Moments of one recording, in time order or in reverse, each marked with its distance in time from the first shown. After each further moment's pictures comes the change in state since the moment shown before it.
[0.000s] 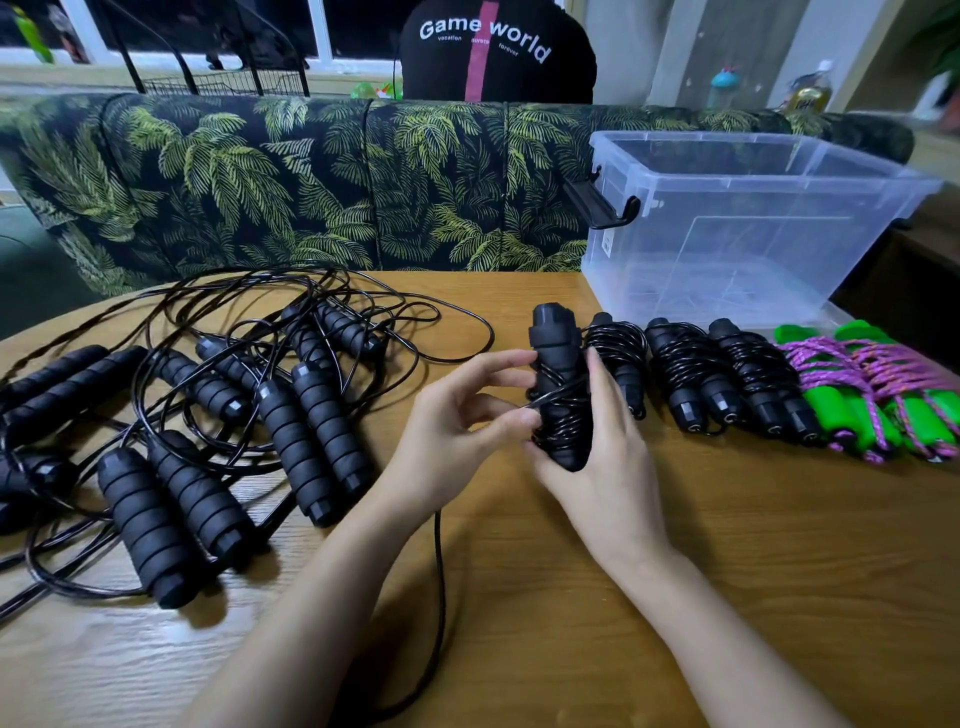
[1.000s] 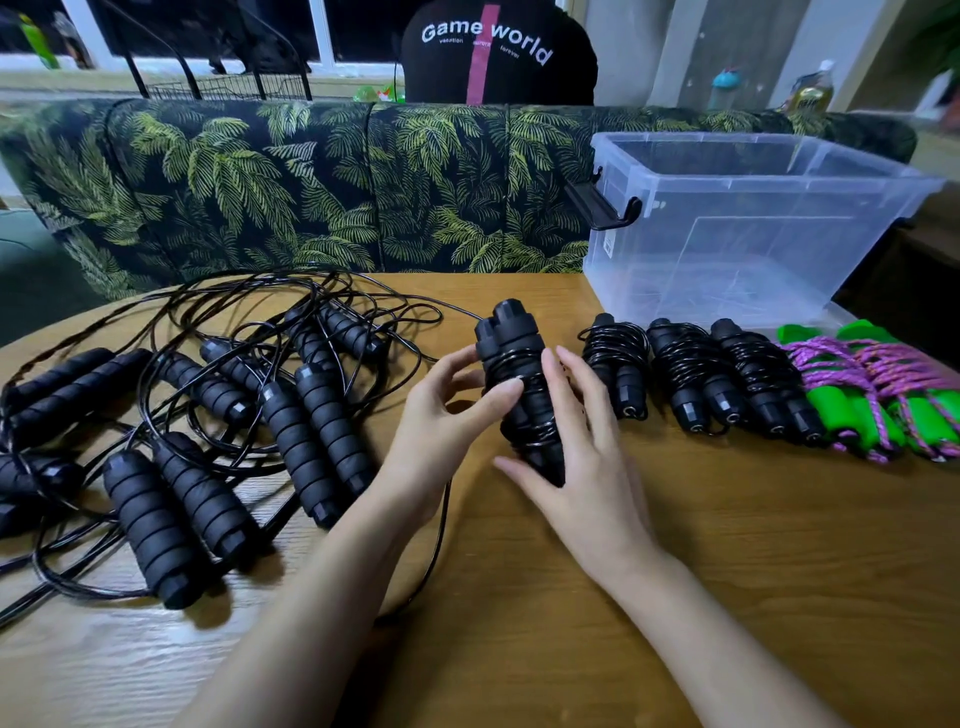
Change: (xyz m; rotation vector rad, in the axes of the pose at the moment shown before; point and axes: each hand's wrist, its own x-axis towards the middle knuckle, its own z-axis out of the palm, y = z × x) left_hand 0.001 -0.002 -0.004 -0.086 0.203 -0.227; right_hand -0.003 -0.010 0.002 -0.025 -0.030 -0.246
